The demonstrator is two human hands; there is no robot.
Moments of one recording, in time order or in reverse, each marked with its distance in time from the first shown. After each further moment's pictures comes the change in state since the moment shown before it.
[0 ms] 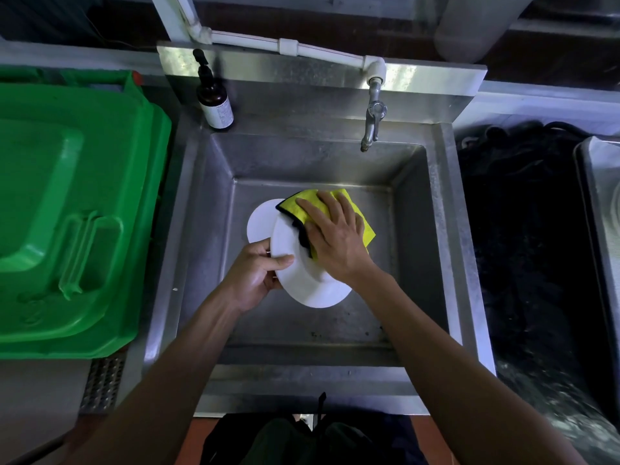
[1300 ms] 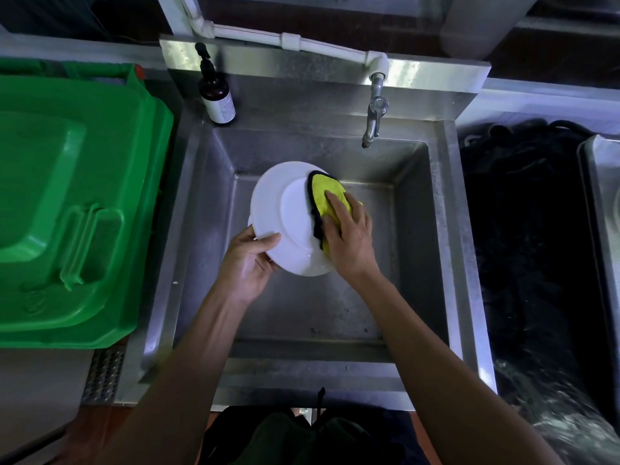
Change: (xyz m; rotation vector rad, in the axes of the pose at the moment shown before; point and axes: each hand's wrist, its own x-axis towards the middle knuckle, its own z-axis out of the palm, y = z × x) left_hand -0.002 0.005 0.006 -0.341 0.107 0.137; right_hand -0.012 0.009 0.002 0.325 0.133 0.235
